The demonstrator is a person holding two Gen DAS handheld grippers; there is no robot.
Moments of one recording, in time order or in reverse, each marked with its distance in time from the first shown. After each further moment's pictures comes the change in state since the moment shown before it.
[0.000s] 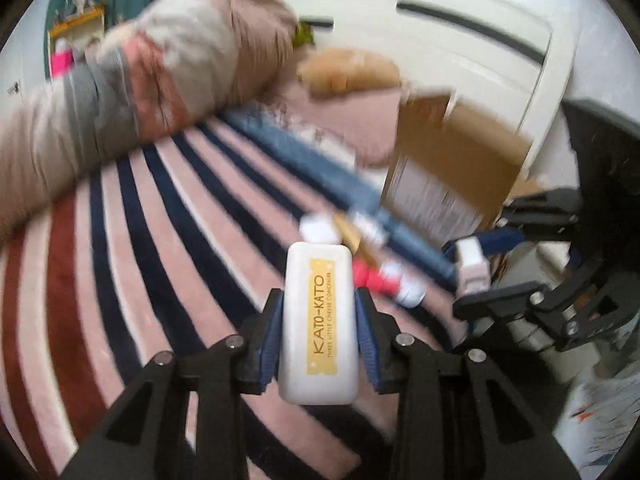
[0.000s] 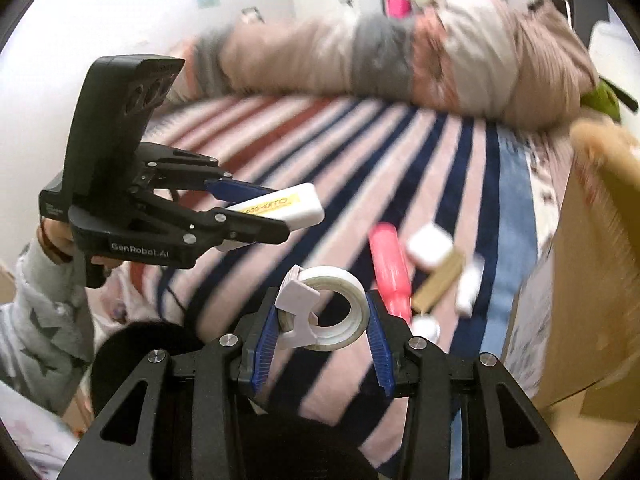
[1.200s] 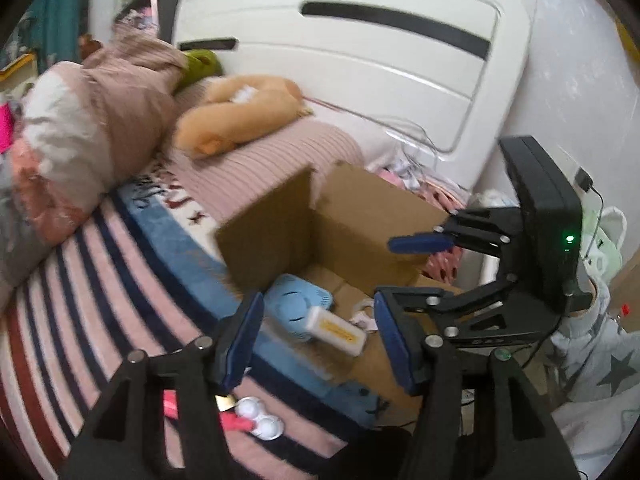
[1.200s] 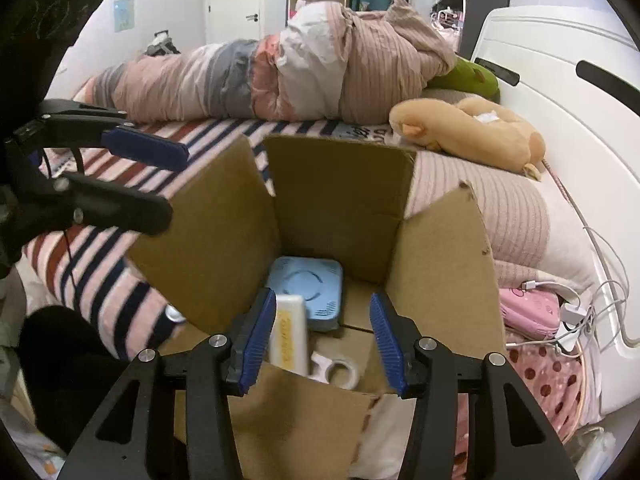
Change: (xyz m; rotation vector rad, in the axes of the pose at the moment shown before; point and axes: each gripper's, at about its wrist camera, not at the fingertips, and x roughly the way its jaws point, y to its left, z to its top) left arm 0.056 -0.157 0.137 0.136 0.031 -0.107; right arm -0.117 -0.159 -0.044 0.126 -0.029 -0.317
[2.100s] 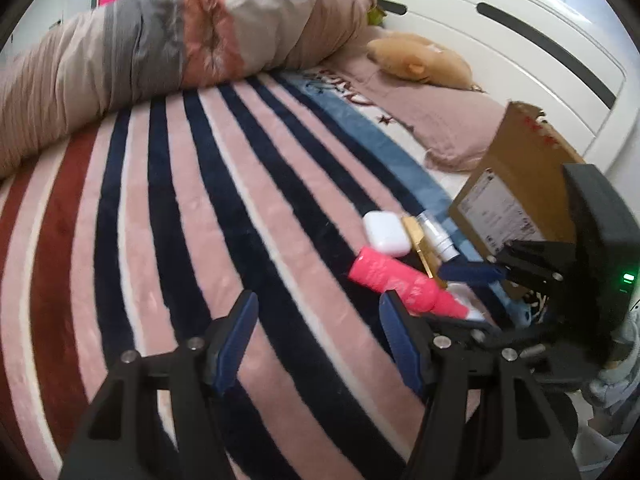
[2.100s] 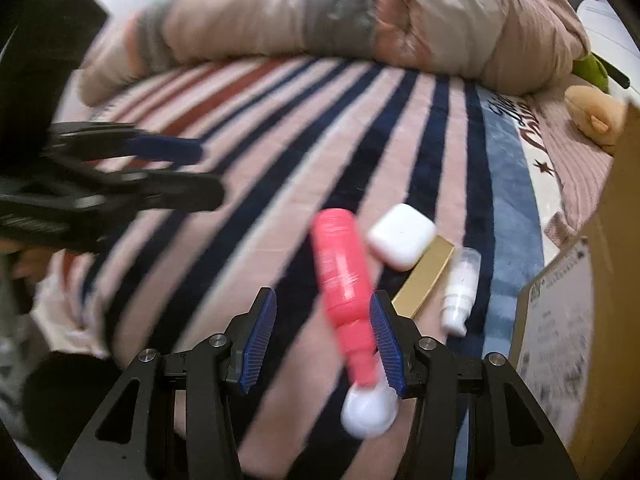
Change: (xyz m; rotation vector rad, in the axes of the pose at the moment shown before) left arm 0.006 0.187 -0.174 -0.363 0.070 0.181; right arm 0.170 0.180 0.016 -0.085 0.177 0.159
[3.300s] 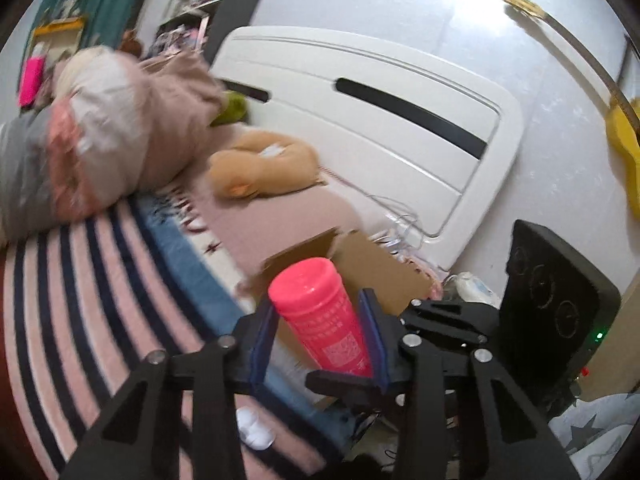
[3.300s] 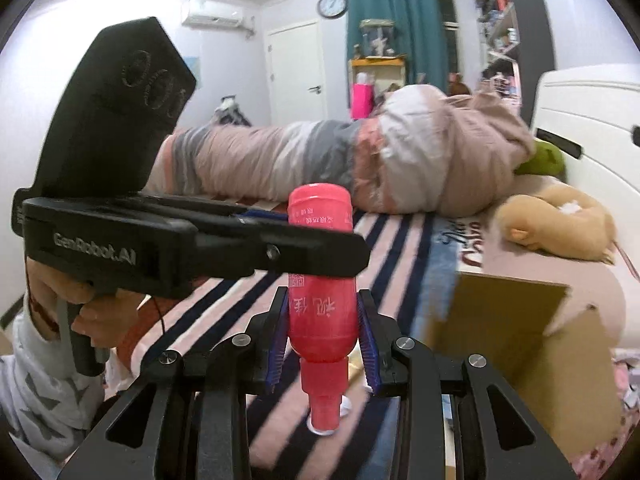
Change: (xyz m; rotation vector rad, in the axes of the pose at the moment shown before) left arm -0.101 -0.176 0.096 0.175 -0.277 -0.358; right arm -0.196 -0.039 -0.015 0.014 -0.481 0.035
